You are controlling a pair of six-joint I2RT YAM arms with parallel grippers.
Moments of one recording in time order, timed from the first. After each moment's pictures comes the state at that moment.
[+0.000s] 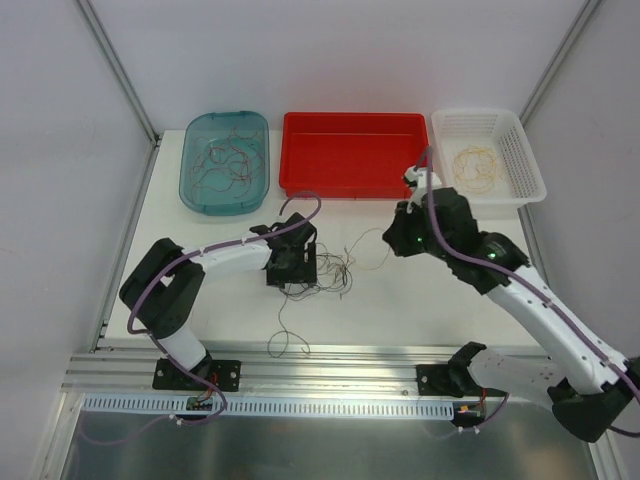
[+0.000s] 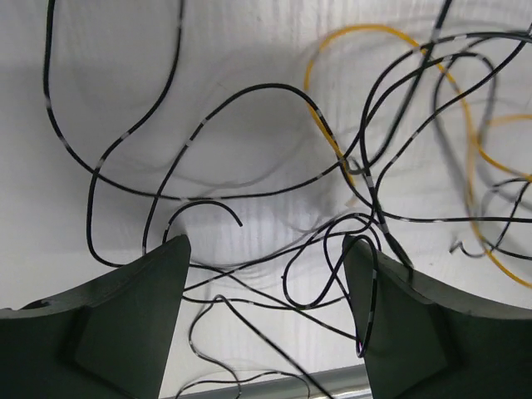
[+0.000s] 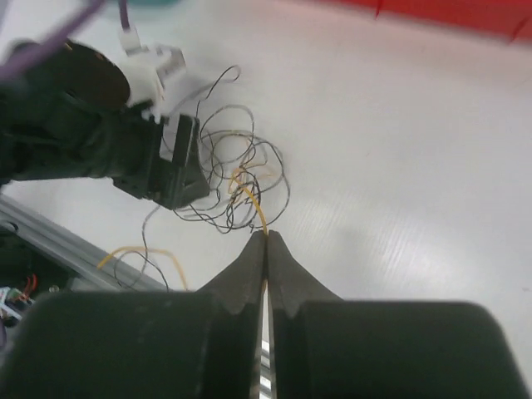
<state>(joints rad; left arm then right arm) -0.73 1.66 0.97 -0.54 -0.05 -0.73 0.70 1.05 1.11 -0.69 0.07 0.39</state>
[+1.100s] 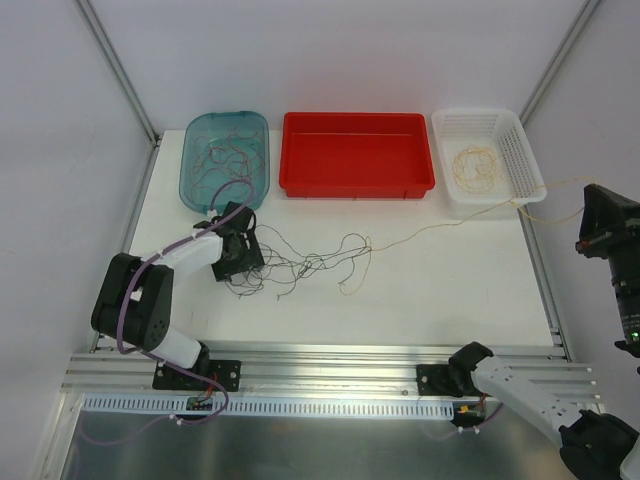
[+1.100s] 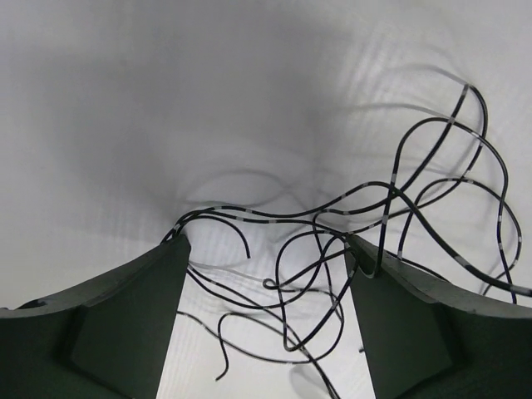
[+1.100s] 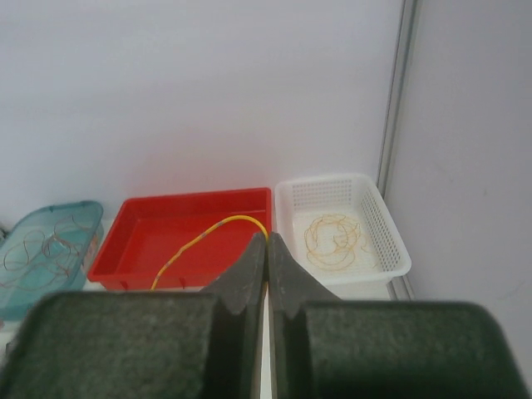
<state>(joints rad) -0.33 1.52 0.82 -0.56 -0.15 -0.66 0.59 0.76 1.85 -0.90 0.60 -0.02</state>
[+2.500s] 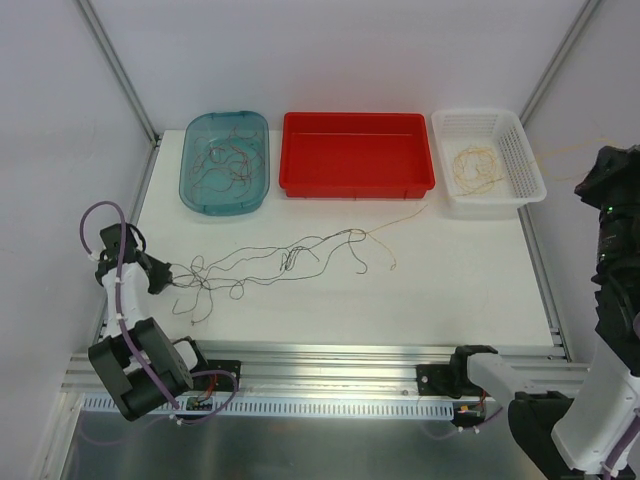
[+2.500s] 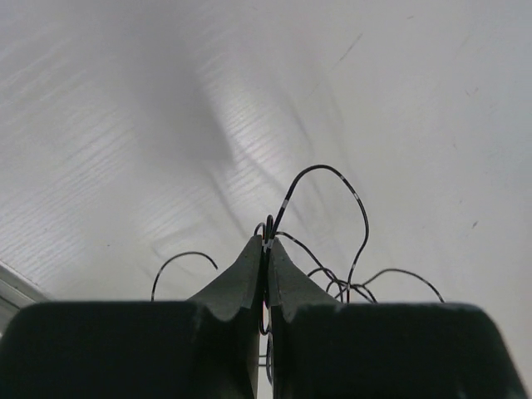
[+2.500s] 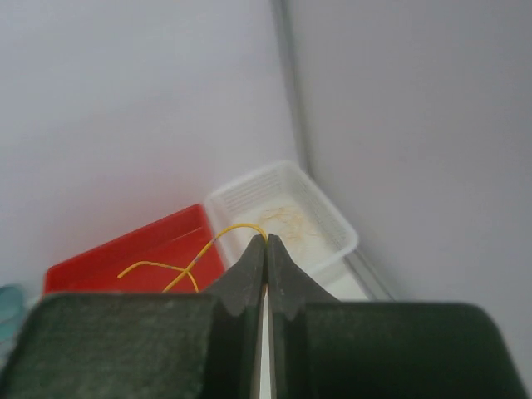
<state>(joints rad) 0.54 1.12 0.68 -0.66 0.00 -0.61 0.06 1.03 2.10 -1.00 0.49 0.17</state>
